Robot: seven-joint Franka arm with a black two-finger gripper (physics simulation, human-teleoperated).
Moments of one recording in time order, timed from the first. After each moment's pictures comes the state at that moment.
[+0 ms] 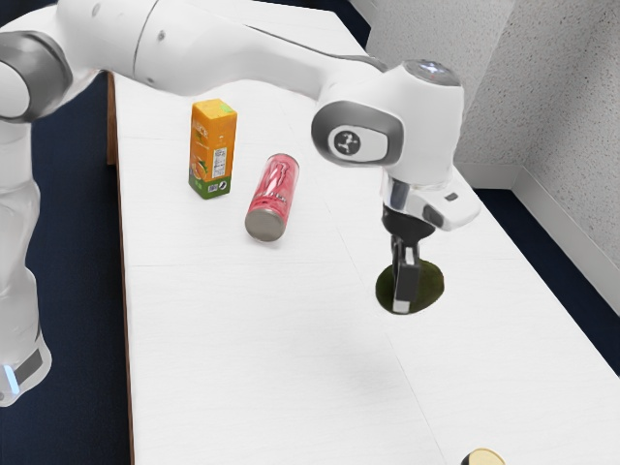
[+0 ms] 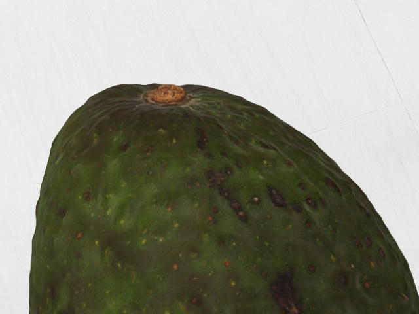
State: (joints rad) arm -0.14 0.06 -0.31 -1.60 0.03 1.88 -0.08
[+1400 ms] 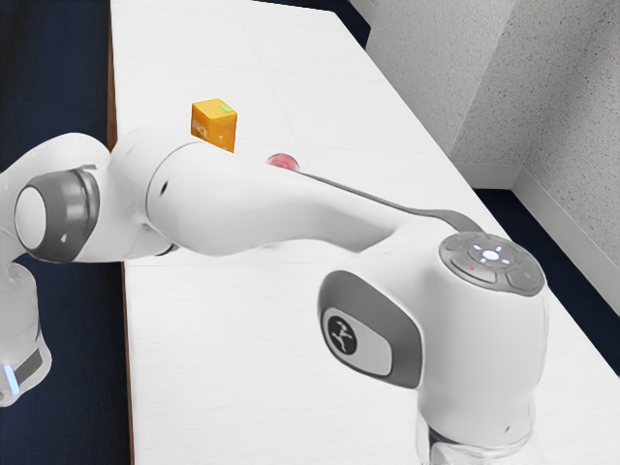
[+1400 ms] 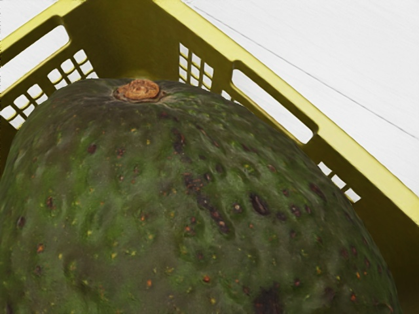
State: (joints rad) arm -0.73 0.72 -0.49 -0.72 0.34 1.72 -0.10
